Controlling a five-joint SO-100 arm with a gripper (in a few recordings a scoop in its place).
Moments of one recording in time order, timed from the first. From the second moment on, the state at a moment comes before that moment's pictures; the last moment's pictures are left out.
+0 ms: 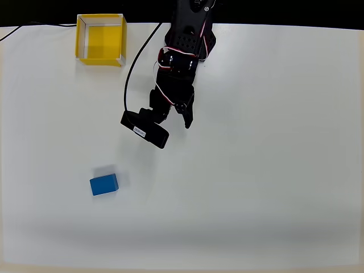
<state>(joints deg) 14.0 151.3 157.4 47.4 -77.6</state>
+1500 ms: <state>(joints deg) 28.4 55.2 59.2 61.8 -41.2</state>
